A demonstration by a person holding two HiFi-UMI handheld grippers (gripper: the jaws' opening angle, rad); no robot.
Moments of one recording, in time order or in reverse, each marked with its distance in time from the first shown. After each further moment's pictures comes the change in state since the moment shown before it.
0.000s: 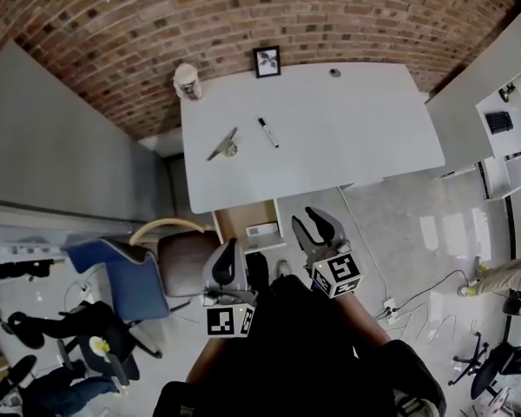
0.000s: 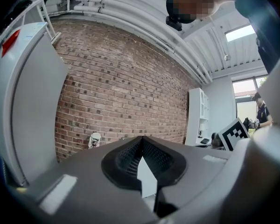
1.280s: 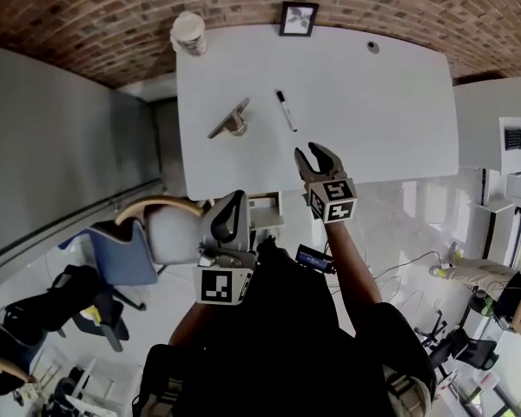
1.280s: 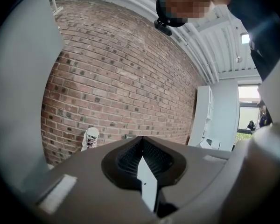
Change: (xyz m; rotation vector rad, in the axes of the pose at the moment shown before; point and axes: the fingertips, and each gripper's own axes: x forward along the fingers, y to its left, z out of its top) left arm 0.161 0.097 -0.008 -0.077 0.072 -0.037; right arm 0.229 -0.116 -0.062 0.032 0.322 -0.061
